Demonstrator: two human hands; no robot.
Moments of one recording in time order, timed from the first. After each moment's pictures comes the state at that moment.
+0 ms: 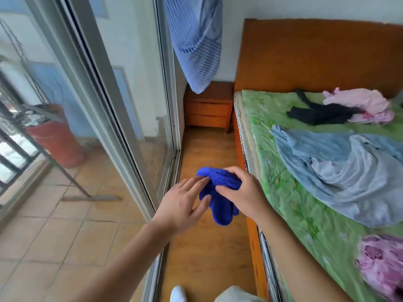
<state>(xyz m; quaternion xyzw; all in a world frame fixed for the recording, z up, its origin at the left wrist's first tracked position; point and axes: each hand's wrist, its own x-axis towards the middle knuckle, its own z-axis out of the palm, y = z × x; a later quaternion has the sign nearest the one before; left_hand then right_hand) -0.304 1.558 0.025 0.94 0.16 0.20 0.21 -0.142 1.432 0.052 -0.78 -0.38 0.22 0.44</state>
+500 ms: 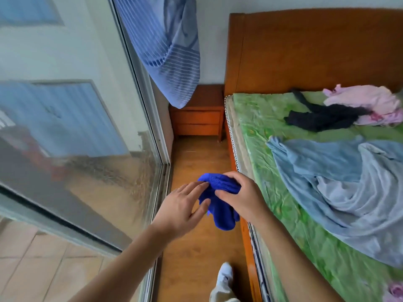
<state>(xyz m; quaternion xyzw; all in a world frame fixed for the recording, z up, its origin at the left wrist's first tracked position) -0.091 1.681 -0.021 0.96 0.13 0.14 0.23 0.069 1.544 -0.008 -0.78 -0.33 0.24 0.47</state>
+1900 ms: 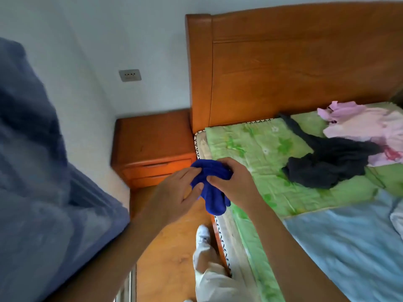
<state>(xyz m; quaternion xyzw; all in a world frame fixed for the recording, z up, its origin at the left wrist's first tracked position) 0.524 2.132 -0.135 0.95 0.05 0.13 0.29 0.649 1.975 -0.121 -0.82 -0.23 0.20 0.49</state>
